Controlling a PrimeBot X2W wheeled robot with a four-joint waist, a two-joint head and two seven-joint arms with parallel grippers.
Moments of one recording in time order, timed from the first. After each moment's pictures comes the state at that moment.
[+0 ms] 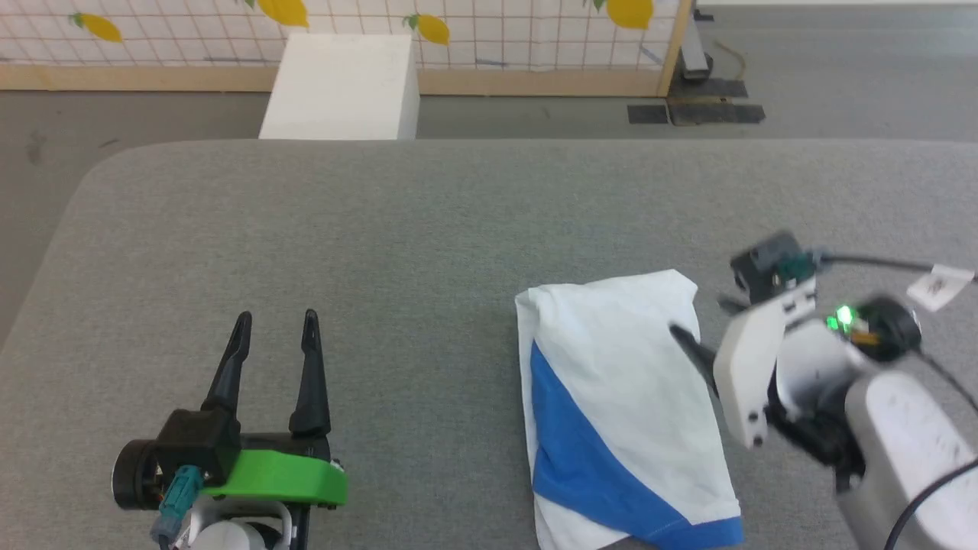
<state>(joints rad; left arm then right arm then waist) -0.01 0.07 -0.04 -0.04 -0.15 -0.02 -0.26 -0.37 -0.31 0.31 0.08 0.33 0.13 0.68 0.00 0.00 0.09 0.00</state>
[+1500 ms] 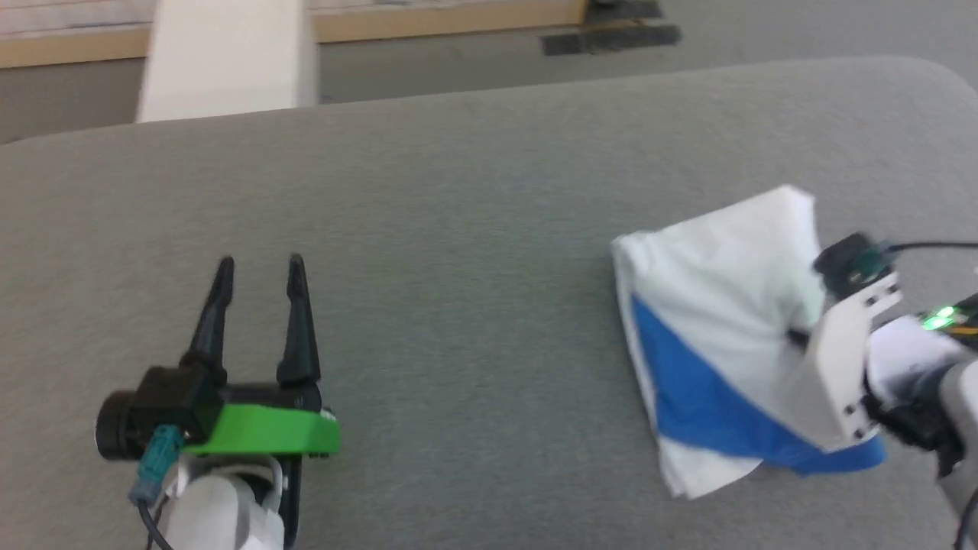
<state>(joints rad) -0.10 0.07 -0.03 -0.06 -0.16 -0.03 -0.26 -0.36 -0.52 0.31 0.10 0.39 0.13 0.80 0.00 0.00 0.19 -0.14</state>
